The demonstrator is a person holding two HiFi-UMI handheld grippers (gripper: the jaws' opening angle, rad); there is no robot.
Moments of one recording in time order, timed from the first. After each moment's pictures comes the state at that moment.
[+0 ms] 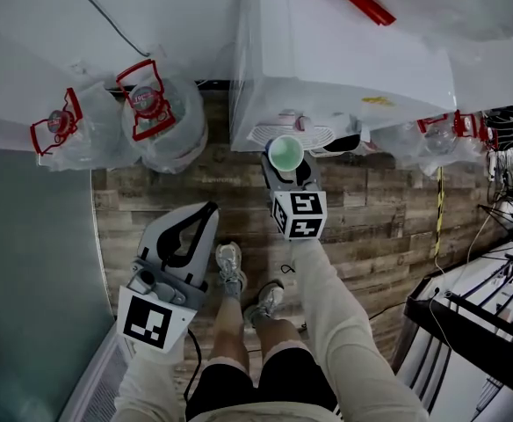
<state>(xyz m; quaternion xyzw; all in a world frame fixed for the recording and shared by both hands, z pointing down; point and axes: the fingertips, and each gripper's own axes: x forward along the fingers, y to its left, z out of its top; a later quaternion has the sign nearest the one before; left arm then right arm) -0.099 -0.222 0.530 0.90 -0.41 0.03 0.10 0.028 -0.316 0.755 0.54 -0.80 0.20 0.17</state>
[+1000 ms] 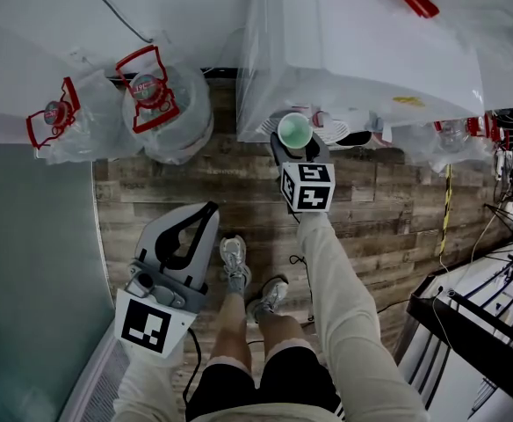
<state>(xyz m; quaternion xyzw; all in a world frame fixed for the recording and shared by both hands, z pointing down) -0.109 -0.226 0.557 0.90 -0.42 0.05 0.11 0.034 -0.354 0.810 0.54 -0.78 0.23 0.22</state>
